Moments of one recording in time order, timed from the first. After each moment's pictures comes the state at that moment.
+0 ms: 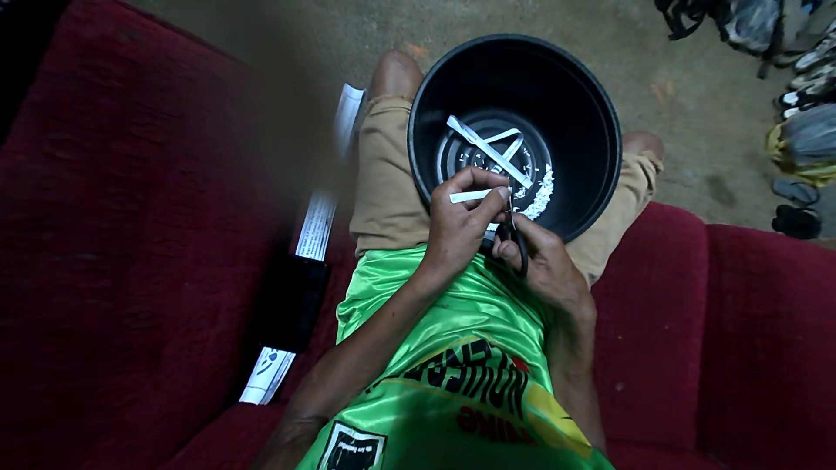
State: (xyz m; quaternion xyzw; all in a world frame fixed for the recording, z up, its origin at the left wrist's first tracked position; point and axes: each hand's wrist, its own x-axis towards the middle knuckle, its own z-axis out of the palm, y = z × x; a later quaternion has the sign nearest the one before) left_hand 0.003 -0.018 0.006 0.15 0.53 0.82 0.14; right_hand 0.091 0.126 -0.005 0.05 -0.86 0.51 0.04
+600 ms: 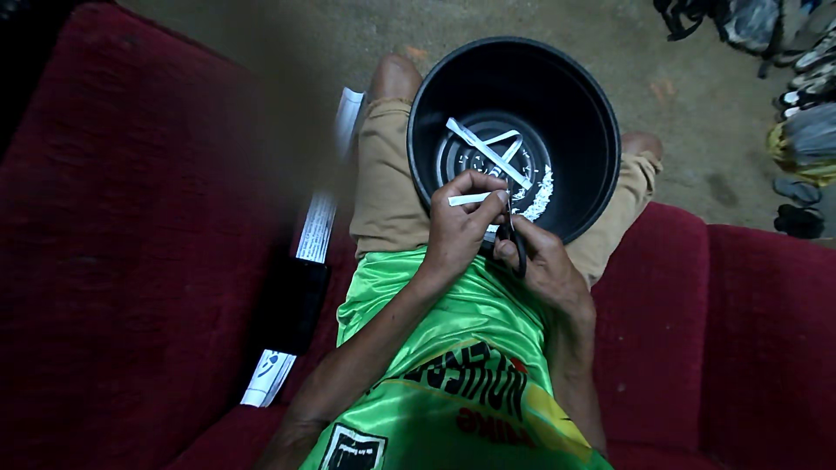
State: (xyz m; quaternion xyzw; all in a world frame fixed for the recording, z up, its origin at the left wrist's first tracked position) left_hand 0.004 -0.017 0.005 0.14 0.54 0.82 0.14; right_hand 0.091 0.126 -0.004 0.05 -0.86 0.50 0.06
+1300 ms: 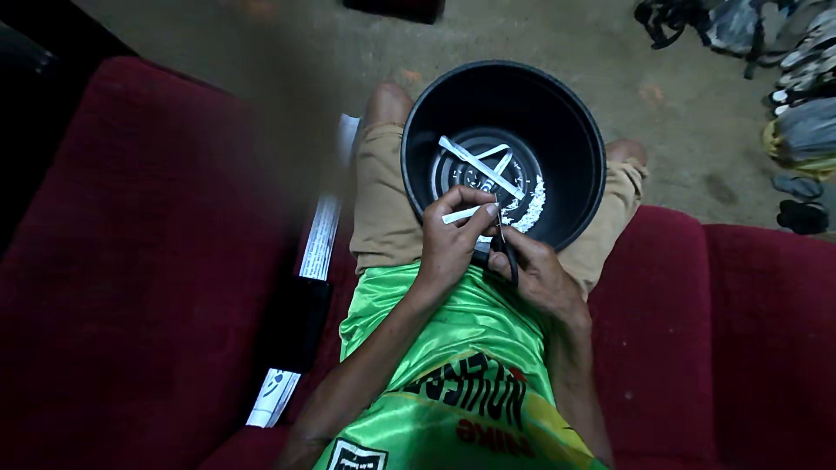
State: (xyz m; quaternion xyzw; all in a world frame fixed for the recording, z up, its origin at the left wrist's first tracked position) left_hand 0.009 -0.025 0.011 0.17 0.58 0.78 0.15; right_hand 0.092 0.129 -0.006 0.06 -0.86 0.51 0.06
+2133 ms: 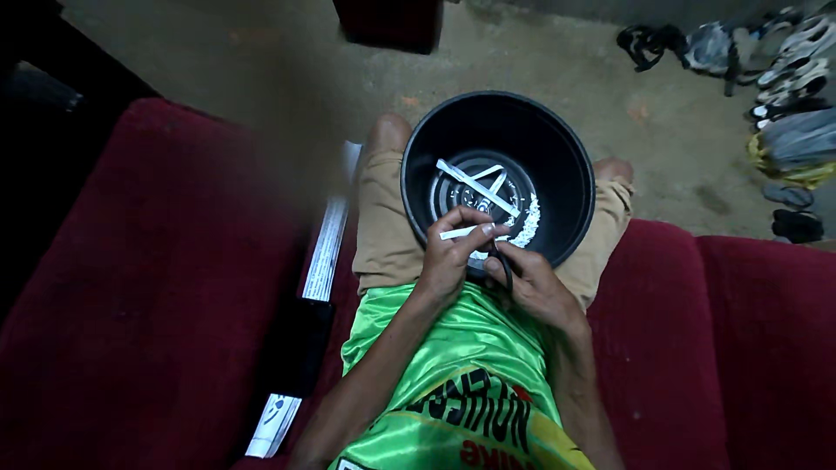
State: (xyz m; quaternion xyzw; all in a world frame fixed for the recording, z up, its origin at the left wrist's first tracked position) left_hand -0.002 -0.021 -0.004 0.17 0.48 0.83 0.23; right_hand 0.085 0.125 0.005 -0.01 -0.81 0.58 -0.01
